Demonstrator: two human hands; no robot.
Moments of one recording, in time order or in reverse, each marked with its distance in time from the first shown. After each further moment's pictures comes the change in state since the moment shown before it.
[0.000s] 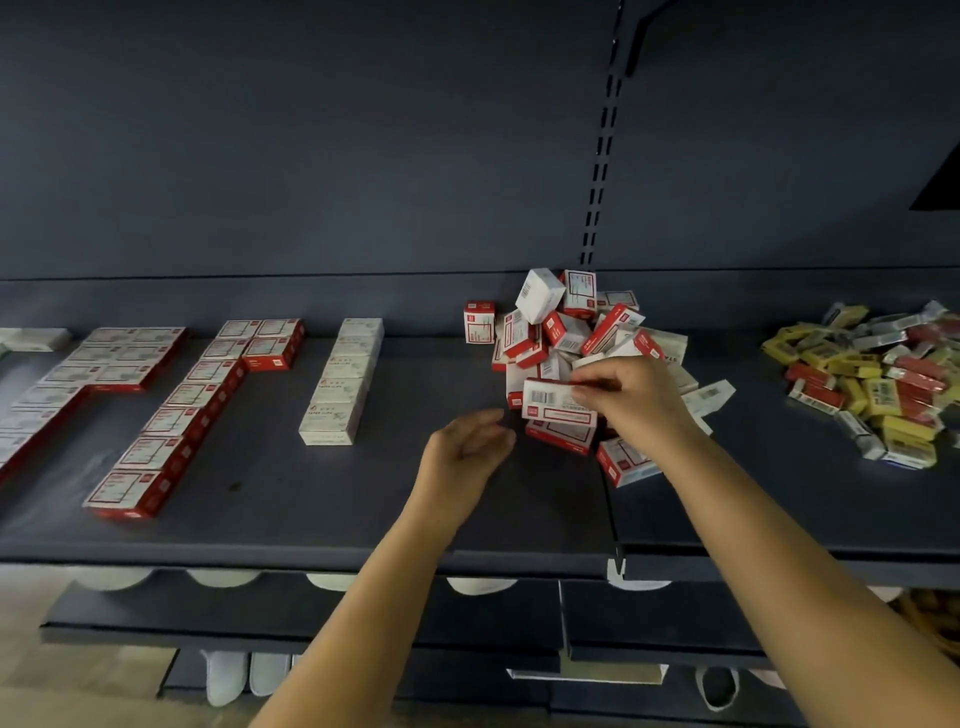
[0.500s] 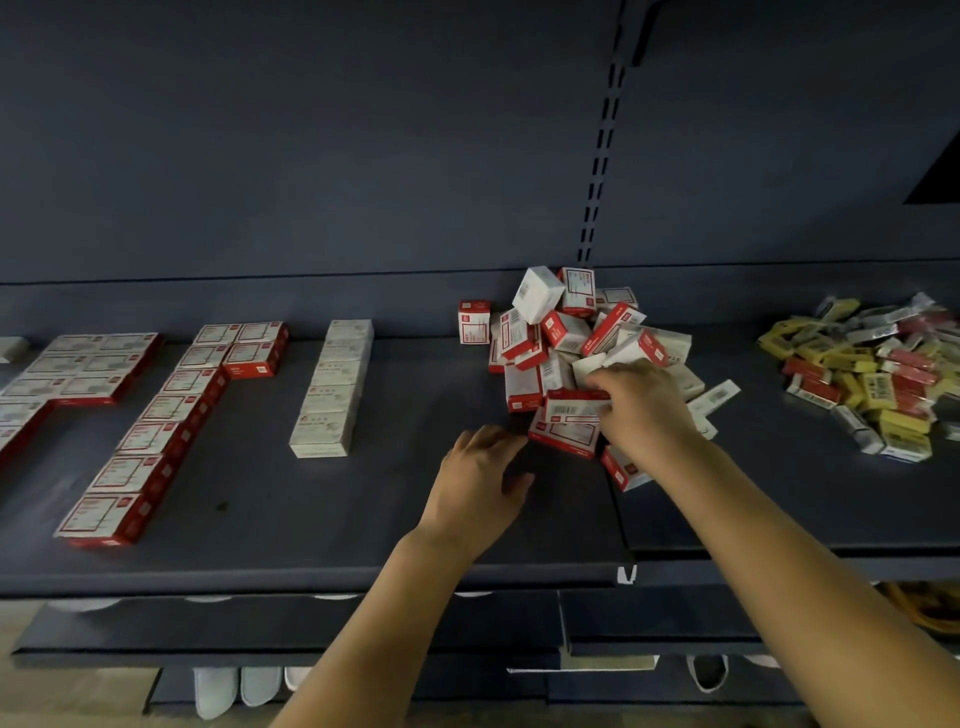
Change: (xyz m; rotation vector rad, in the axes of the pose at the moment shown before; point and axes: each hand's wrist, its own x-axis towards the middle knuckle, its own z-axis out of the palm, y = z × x) left_hand 0.013 -0.017 0.003 0.797 -0.148 0.410; right_hand 0.012 0.020 0.013 -0.620 0.018 -0.089
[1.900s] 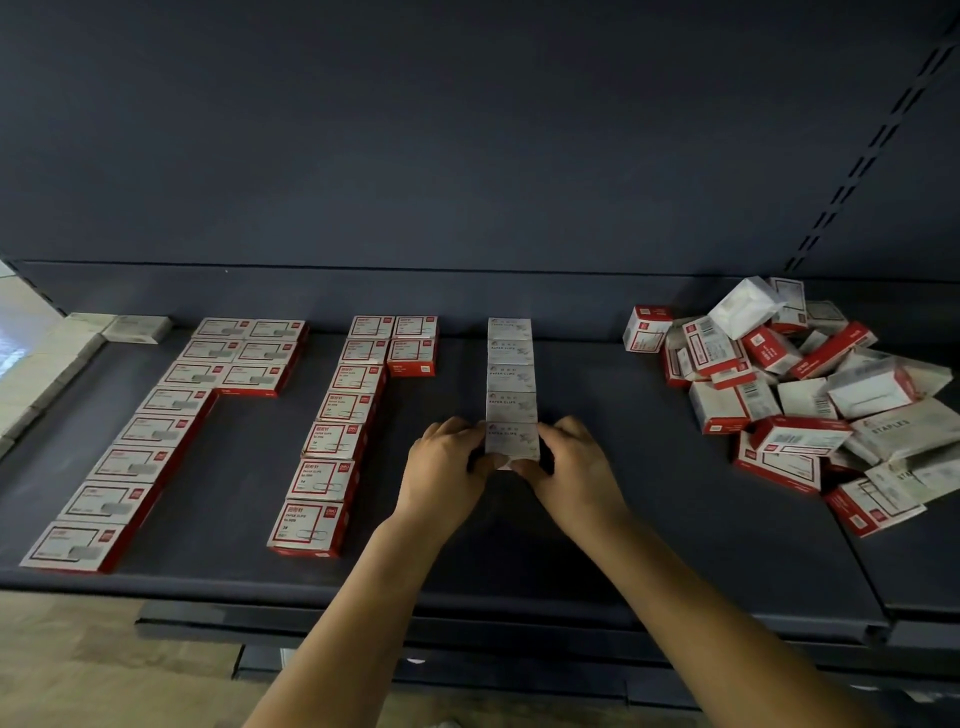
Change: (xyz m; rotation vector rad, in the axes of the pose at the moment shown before) left_hand -0.027 -0.194 -0.101 -0.039 0.044 -0.172; right_hand 0.020 -0.228 0.108 0.436 -0.092 0.014
